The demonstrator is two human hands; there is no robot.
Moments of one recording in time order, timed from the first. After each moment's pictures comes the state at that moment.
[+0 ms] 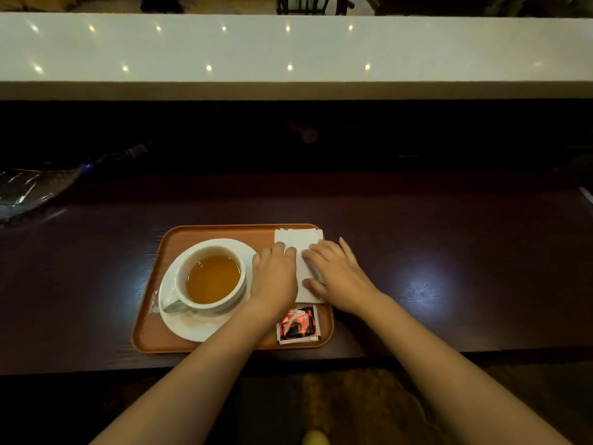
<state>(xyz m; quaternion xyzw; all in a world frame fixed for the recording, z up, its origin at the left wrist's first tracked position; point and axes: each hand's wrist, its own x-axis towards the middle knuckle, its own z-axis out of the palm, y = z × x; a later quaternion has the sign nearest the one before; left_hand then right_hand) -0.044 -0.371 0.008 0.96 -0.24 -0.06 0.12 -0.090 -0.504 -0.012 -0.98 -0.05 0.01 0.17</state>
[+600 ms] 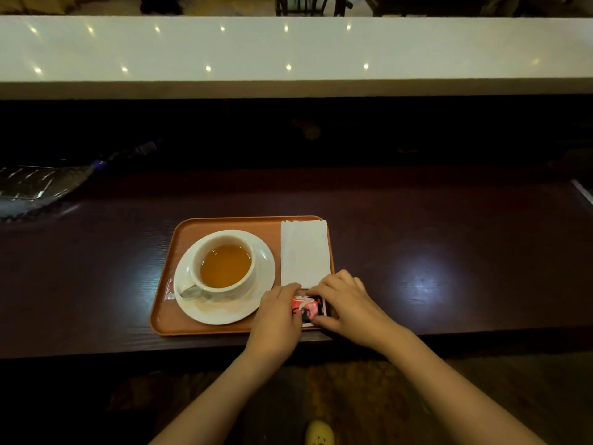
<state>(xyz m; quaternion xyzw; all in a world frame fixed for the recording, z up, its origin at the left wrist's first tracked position) -0.120 -0.319 0.007 0.92 -0.18 -0.17 0.32 -0.157 -0.475 0.003 -0.97 -0.04 0.08 0.23</state>
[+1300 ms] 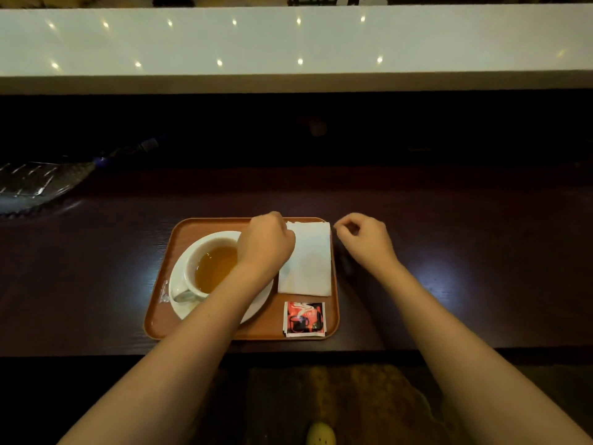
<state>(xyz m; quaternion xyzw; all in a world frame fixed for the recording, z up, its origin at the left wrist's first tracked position) -0.017 -0.363 0.053 0.96 -0.10 -0.05 0.26 -0.067 -0.527 0.019 -0.89 0.20 -0.08 0.41</state>
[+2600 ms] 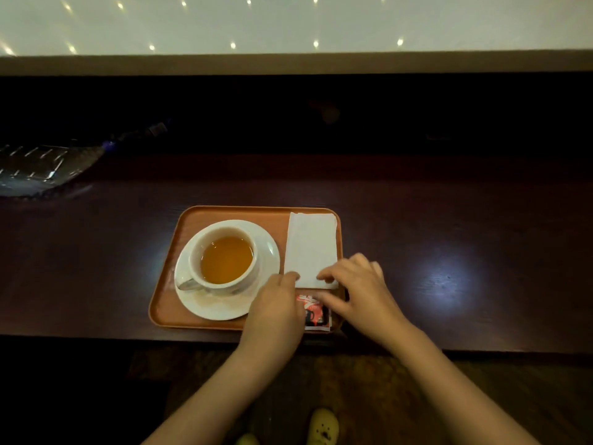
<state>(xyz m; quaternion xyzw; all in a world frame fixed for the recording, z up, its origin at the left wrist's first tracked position) -0.117 -0.332 0.035 0.95 -0.13 -0.12 0.25 -0.140 -0.487 0.012 -0.96 -0.02 -0.01 0.29</state>
